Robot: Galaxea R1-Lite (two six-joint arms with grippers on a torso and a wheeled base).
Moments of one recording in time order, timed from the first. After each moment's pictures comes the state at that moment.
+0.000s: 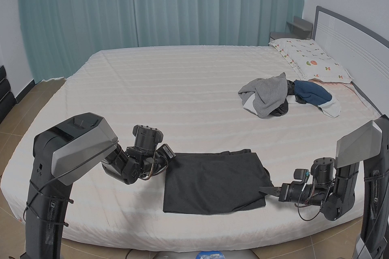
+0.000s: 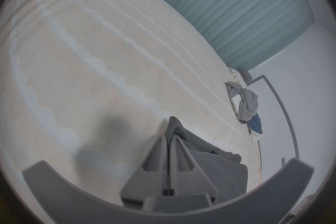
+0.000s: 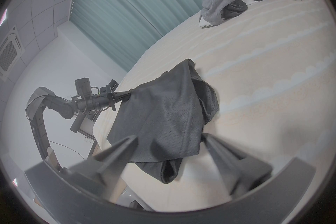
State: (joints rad) left arm -0.38 2.49 -1.23 -0.61 0.01 -0.93; right arm 0.19 2.42 -0.34 -1.55 0.51 0.43
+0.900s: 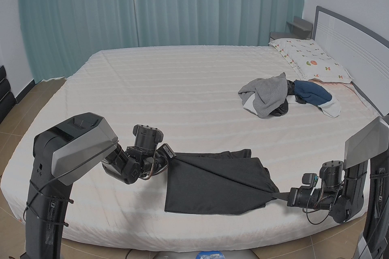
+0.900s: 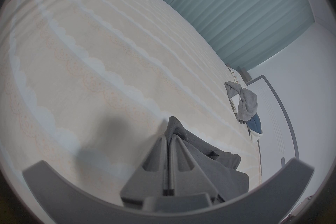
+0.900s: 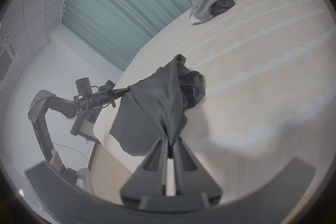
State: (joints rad) left arm -0.38 2.49 -1.24 -0.61 0.01 -0.93; right arm 0.15 2.37 -0.22 -1.55 0.52 0.44
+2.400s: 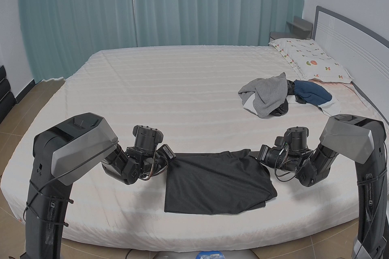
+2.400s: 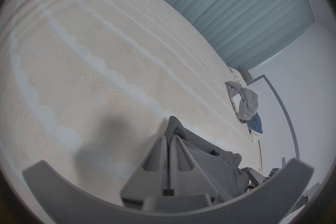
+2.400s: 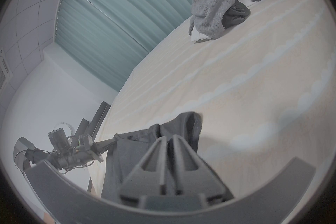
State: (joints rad) left arm -0.38 2.49 -1.23 -0.61 0.01 -0.93; right arm 0.24 2.48 -0.99 -1.05 0.33 0.64
